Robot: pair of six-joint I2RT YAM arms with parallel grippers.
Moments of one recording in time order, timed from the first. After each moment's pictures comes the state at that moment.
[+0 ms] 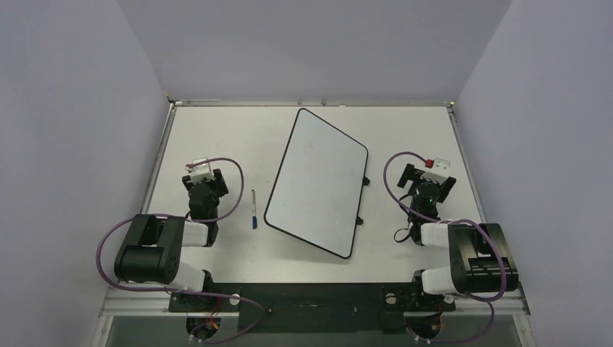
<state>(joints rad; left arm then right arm) -0.09 1.47 0.24 1.04 -0.33 -0.11 0.03 1.38 0.25 0.94 0.40 0.08</state>
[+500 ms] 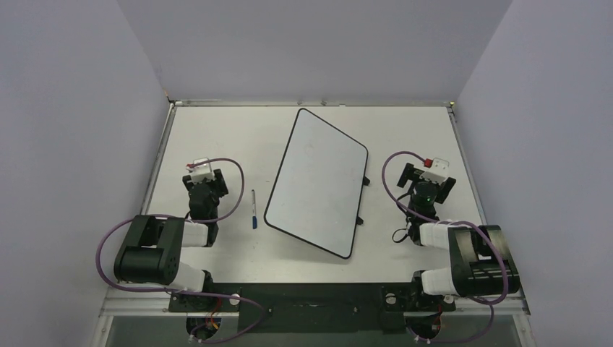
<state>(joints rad) -0.09 1.47 0.24 1.04 -0.33 -0.11 0.05 1.38 0.25 0.94 0.44 0.08</state>
